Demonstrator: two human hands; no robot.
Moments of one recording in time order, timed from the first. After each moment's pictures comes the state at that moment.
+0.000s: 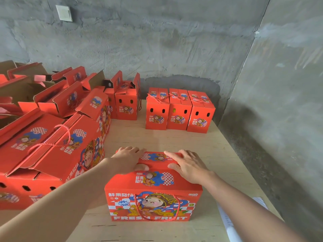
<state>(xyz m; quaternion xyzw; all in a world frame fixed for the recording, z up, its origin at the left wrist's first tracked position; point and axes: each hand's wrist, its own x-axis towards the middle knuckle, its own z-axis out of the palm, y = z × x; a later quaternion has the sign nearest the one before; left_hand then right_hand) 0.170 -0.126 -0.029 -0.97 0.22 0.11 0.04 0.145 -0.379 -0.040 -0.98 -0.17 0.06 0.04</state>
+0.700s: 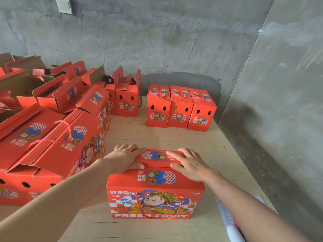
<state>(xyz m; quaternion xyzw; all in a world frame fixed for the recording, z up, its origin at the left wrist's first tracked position) 0.173 -0.099 -0.045 -0.96 0.26 0.09 0.02 0.149 -0.383 -0.044 -0.98 -0.19 0.09 0.05</state>
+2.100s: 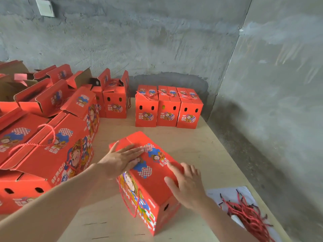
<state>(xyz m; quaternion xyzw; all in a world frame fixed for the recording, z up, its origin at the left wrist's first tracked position) 0.159 -0.123 -0.050 -0.95 0.32 0.05 0.02 0.061 -0.381 -0.071 -0.99 -0.06 -0.08 0.06</state>
